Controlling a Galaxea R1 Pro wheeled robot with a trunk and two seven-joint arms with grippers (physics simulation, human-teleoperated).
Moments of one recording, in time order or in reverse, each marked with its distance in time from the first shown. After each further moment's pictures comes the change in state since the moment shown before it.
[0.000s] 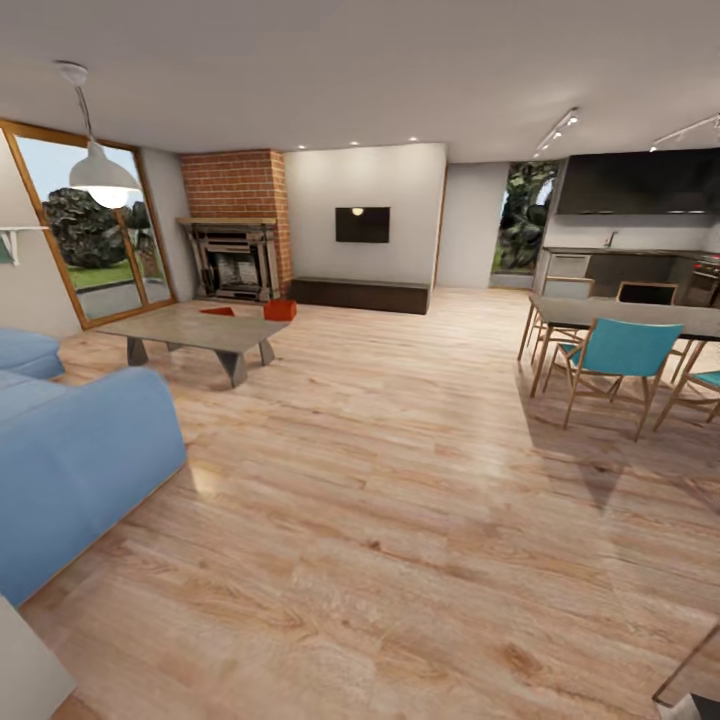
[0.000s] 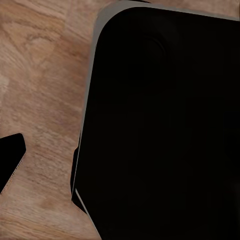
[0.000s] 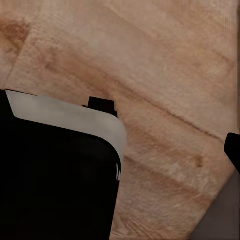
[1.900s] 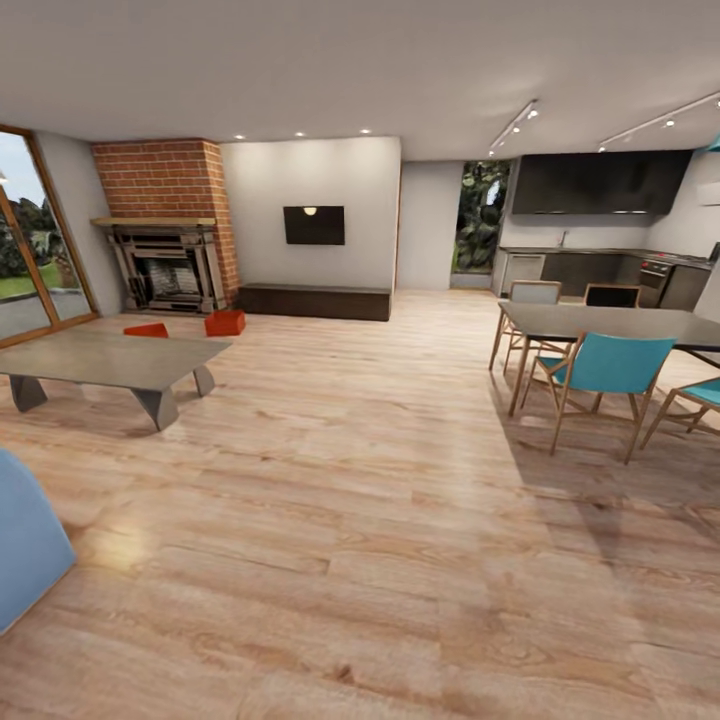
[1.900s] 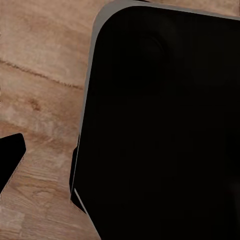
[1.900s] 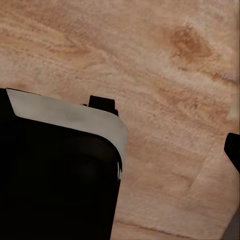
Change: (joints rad) left arm 0.000 -0.001 0.000 0.000 0.000 0.002 0.000; right arm 0.000 0.001 -0.002 0.000 0.001 0.005 0.000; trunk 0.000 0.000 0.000
